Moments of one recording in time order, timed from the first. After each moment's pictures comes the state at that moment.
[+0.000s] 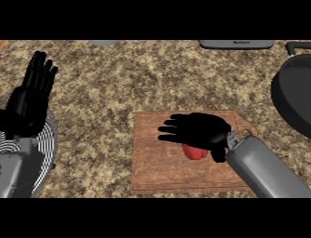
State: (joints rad) left arm -0.28 0.22 0.06 -1.54 0.16 0.13 0.05; right arm -0.51 -0.29 0.55 -1.32 1.13 0.44 -0.56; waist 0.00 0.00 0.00
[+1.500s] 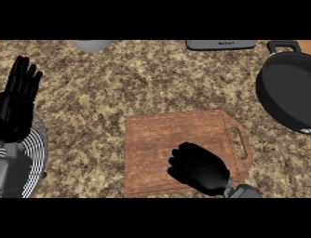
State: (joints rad) left arm -0.24 0.23 0.14 -1.55 0.15 0.11 0.05; right arm -0.14 -0.13 0.53 -1.58 1.37 0.20 -0.46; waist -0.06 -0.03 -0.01
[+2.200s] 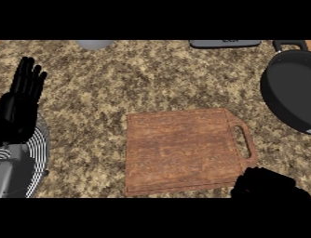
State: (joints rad) left arm -0.23 0.21 0.12 -1.57 0.14 0.11 0.06; right arm 0.32 -0.04 0.39 -2.34 1.27 0.17 -0.11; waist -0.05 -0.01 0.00
